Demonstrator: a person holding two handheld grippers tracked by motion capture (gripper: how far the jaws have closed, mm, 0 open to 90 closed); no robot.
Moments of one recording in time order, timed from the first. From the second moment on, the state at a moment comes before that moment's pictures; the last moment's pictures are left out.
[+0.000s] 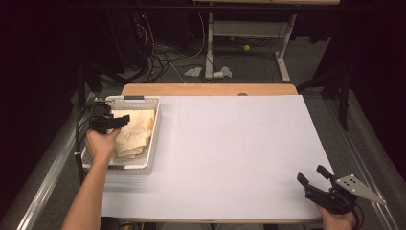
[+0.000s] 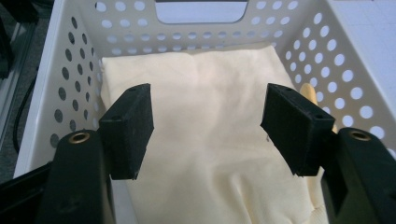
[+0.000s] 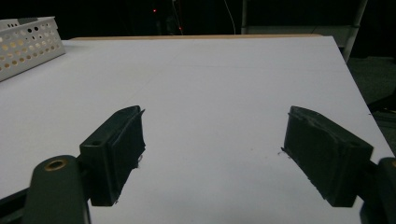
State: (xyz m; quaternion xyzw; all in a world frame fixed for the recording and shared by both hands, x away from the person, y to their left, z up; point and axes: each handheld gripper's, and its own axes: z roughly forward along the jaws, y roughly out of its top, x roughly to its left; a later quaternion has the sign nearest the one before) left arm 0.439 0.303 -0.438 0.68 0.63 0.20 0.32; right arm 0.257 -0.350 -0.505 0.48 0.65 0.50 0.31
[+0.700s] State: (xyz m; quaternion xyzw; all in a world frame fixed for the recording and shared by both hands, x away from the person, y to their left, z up) left arm 0.421 0.300 -0.419 0.68 0.60 0.22 0.36; right arm 0.257 -0.350 -0.505 0.48 0.65 0.51 0.31
